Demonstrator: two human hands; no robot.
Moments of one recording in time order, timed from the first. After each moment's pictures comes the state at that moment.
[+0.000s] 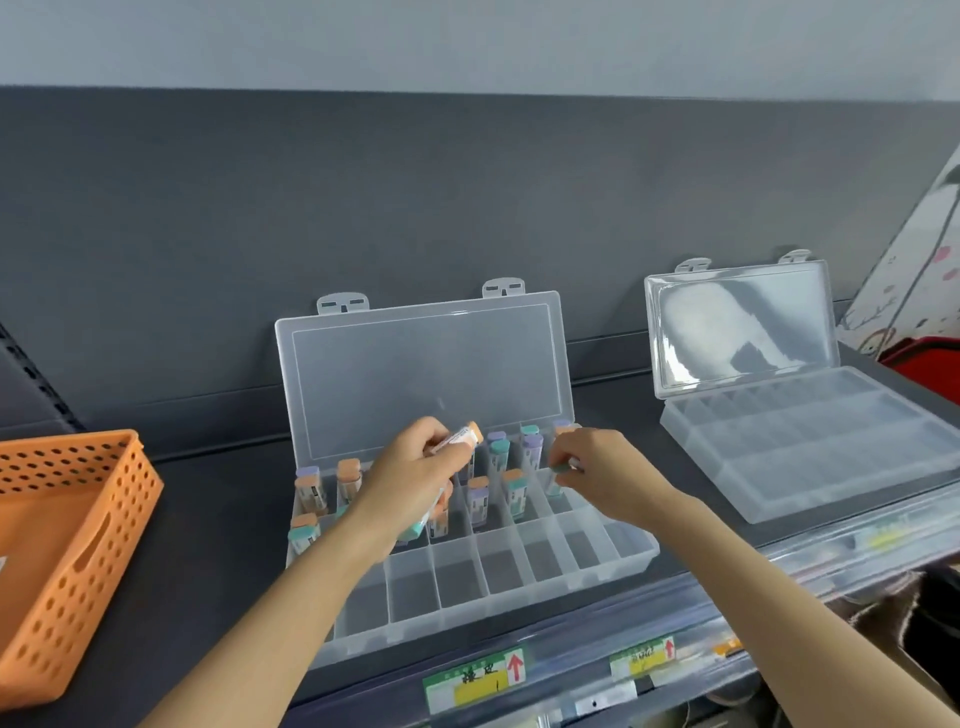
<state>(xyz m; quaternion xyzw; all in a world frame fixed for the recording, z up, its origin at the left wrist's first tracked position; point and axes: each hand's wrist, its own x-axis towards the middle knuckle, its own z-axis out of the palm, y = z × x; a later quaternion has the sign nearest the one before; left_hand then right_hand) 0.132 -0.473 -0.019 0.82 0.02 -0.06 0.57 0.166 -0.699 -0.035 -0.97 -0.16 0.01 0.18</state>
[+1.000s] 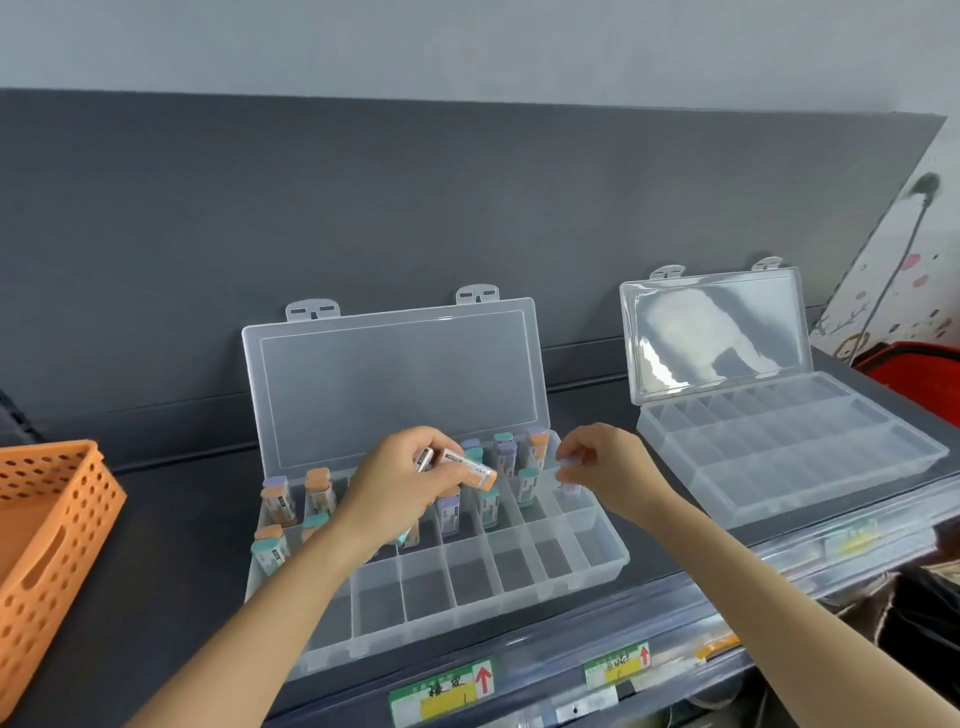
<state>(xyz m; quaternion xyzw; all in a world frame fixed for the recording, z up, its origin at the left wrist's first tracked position) 0.135 -0.490 -0.015 0.85 -0.05 -0.02 0.52 0.176 -0.732 -0.042 -0.95 -0.06 -0.03 0.29</state>
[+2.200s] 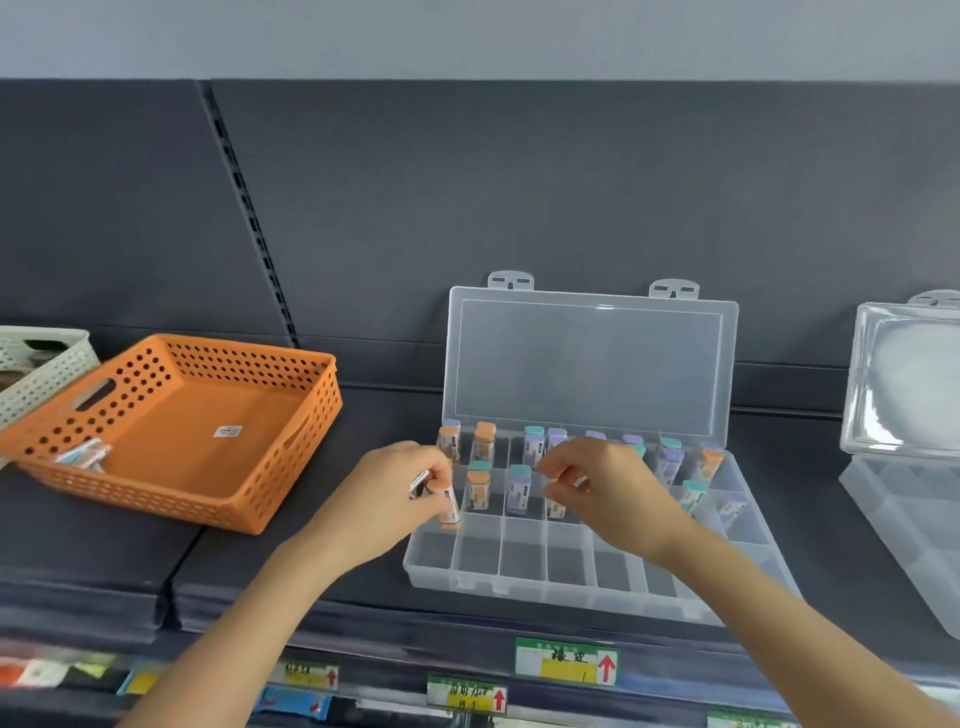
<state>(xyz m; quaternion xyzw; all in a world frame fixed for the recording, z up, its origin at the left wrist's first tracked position) 0.045 -0.375 -0.021 0.96 0.01 0.06 0.28 0.141 -0.598 -0.028 -0.89 -0.34 0.03 0.29</state>
